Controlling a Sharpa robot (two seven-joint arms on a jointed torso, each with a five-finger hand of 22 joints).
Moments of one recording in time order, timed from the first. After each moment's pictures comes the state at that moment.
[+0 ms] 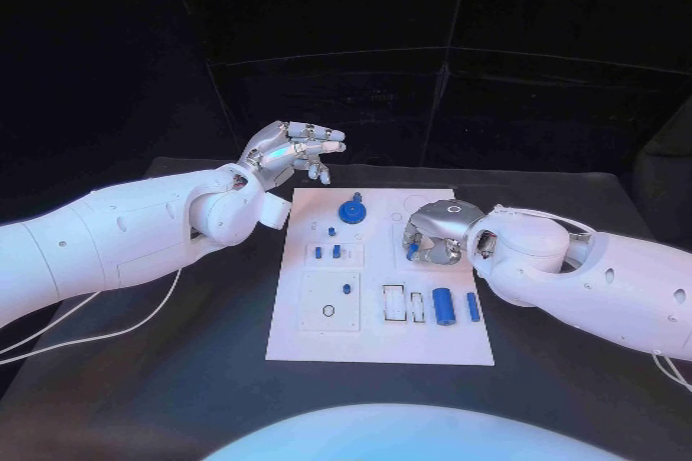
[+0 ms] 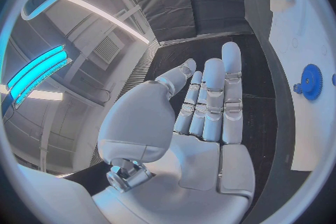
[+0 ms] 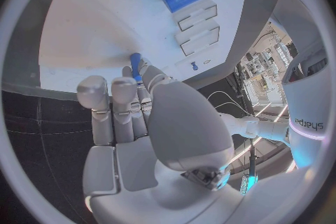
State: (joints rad) left arm 1.22 -0.75 -0.09 1.30 -0.06 -0.05 0.50; left_hand 1.22 -0.01 0.43 -0.22 0.05 0.98 0.19 0.18 0.07 1.01 0.12 0.28 0.07 1.22 0.02 1.02 0.42 0.17 1.24 0.12 0.61 0.51; right arm 1.11 -0.76 -0.03 1.58 -1.80 -0.07 -0.22; right_hand 1.50 0.00 0.21 0.03 0.06 1.03 0.15 0.07 0.07 1.11 0.09 0.16 0.06 1.45 0.00 1.05 0.73 0.13 1.24 0.11 1.23 1.00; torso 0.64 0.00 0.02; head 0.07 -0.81
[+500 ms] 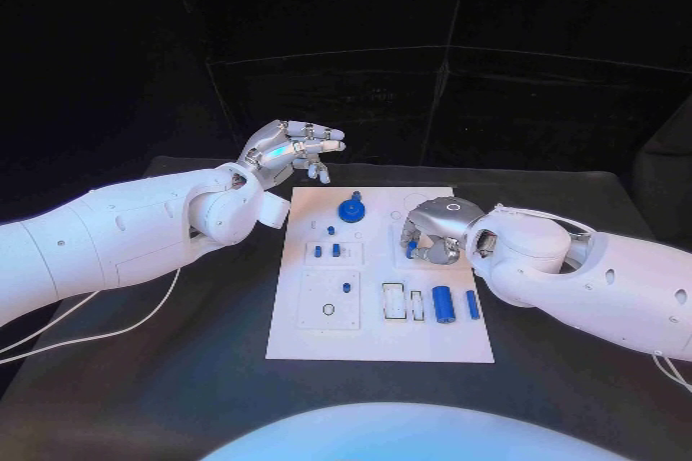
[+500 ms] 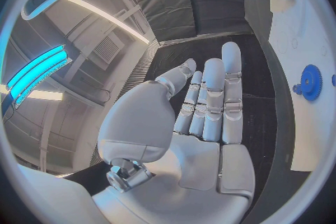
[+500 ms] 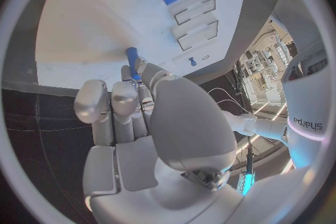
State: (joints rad) left arm 1.22 -0.75 -0.09 1.30 -0.06 -0.05 0.50; left_hand 1.22 -0.01 0.43 -0.22 0.05 0.98 0.19 0.18 0.07 1.01 0.12 0.28 0.07 1.22 0.02 1.02 0.42 0.17 1.24 0.12 0.61 0.51; right arm 1.11 -0.77 -0.03 1.61 -1.80 -0.12 -0.22; right_hand 1.49 -0.02 0.41 -0.03 0.05 1.11 0.14 0.10 0.08 1.20 0.10 0.15 0.07 1.47 -0.01 1.14 0.82 0.12 1.29 0.09 1.31 1.12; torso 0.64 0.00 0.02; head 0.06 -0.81
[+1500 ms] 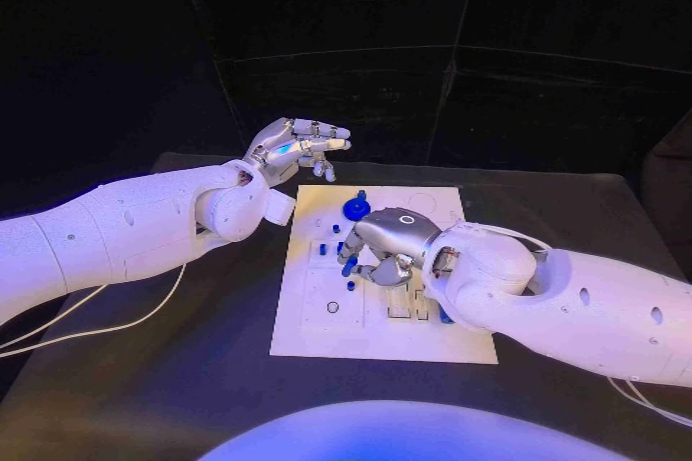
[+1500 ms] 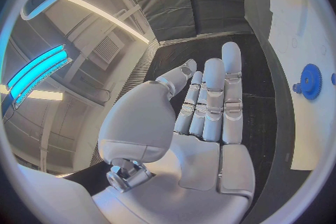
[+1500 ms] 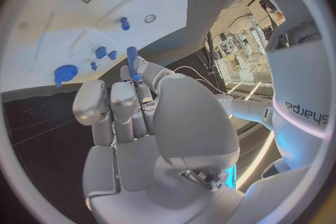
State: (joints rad) left arm 1.22 -0.75 -0.09 1.30 -0.06 -0.05 0.49; left_hand 1.22 -0.01 0.43 -0.22 0.05 0.97 0.20 0.18 0.07 1.01 0.12 0.29 0.07 1.22 0.02 1.02 0.41 0.17 1.24 0.12 0.61 0.51; right arm 1.06 -0.65 -0.01 1.73 -1.71 -0.20 -0.18; right_hand 1.45 -0.06 0.50 -0.06 0.06 1.12 0.15 0.08 0.07 1.20 0.10 0.11 0.07 1.47 -0.01 1.15 0.83 0.12 1.29 0.09 1.32 1.13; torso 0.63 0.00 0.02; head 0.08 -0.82
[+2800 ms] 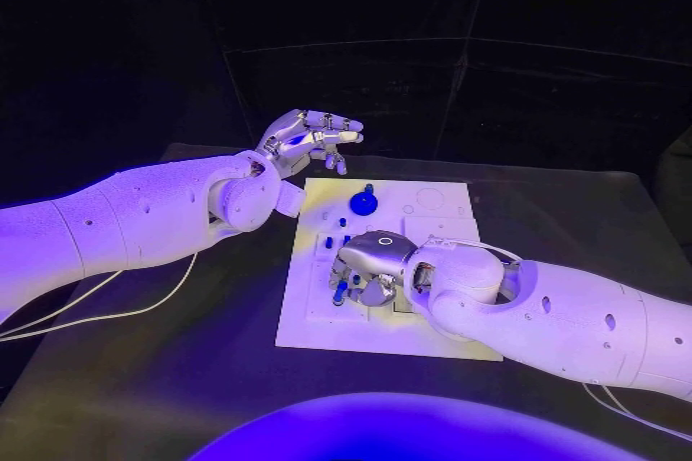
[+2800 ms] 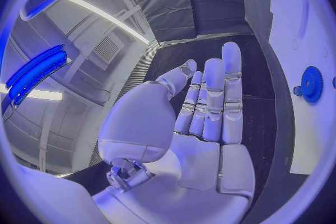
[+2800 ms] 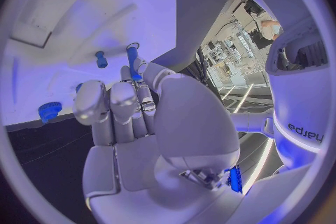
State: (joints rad) left arm 1.22 -0.73 -0.09 1.29 -0.06 -0.04 0.49; left_hand 1.22 -0.01 0.43 -0.22 0.05 0.97 0.20 0.18 0.07 1.01 0.12 0.29 0.07 1.22 0.02 1.02 0.41 0.17 1.24 0.12 0.61 0.51; right arm 1.02 -0.55 -0.03 1.64 -1.72 -0.10 -0.13; right_hand 1.44 -0.07 0.51 -0.06 0.07 1.11 0.16 0.08 0.07 1.20 0.10 0.10 0.07 1.46 -0.01 1.15 0.83 0.12 1.29 0.09 1.32 1.13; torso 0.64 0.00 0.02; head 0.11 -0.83
